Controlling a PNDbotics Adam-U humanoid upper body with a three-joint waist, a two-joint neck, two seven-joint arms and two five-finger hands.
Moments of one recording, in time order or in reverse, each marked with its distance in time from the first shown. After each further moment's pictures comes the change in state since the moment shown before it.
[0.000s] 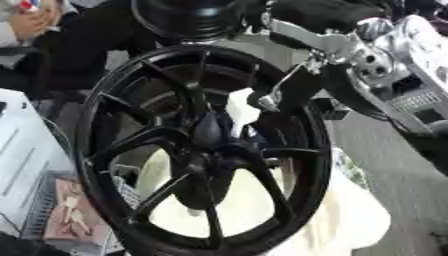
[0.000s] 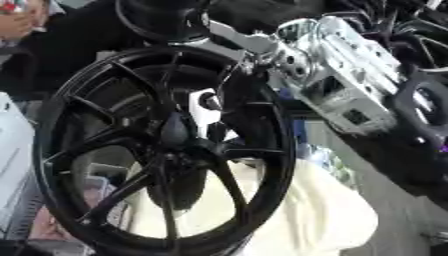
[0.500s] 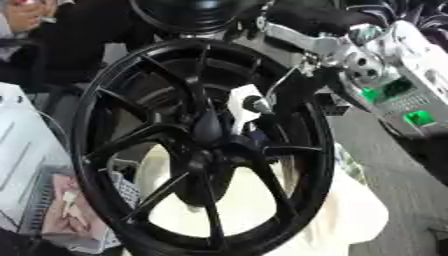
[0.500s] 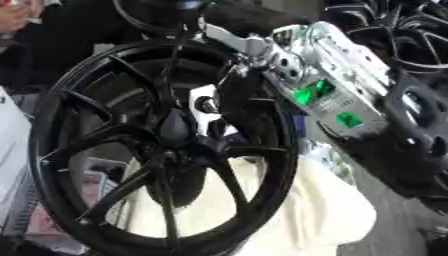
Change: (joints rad) left arm 0.000 -0.020 0.001 0.000 -0.010 0.004 0.013; right arm 0.016 0.008 -0.007 0.011 -0.040 0.013 -0.013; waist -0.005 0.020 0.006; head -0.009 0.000
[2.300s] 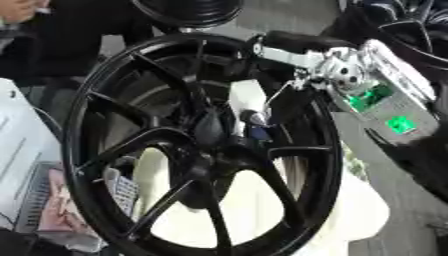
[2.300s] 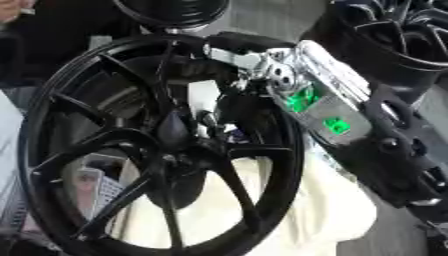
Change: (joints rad) left arm 0.001 -0.059 0.000 0.000 -0.014 0.031 0.023; right arm 0.038 0.011 -0.024 0.103 -0.115 -0.009 0.009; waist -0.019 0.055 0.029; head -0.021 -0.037
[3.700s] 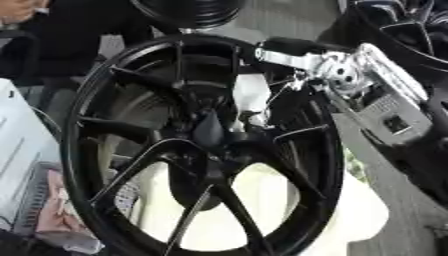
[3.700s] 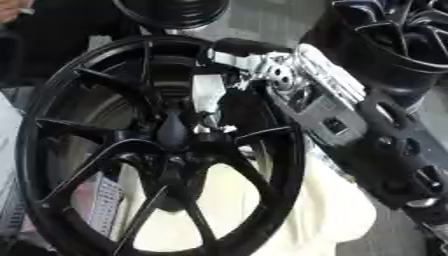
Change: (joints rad) left arm 0.006 -0.044 -0.007 0.000 -0.043 -0.064 0.026; right arm 0.003 -0.003 -0.018 0.011 -0.031 0.008 -0.008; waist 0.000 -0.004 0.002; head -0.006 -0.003
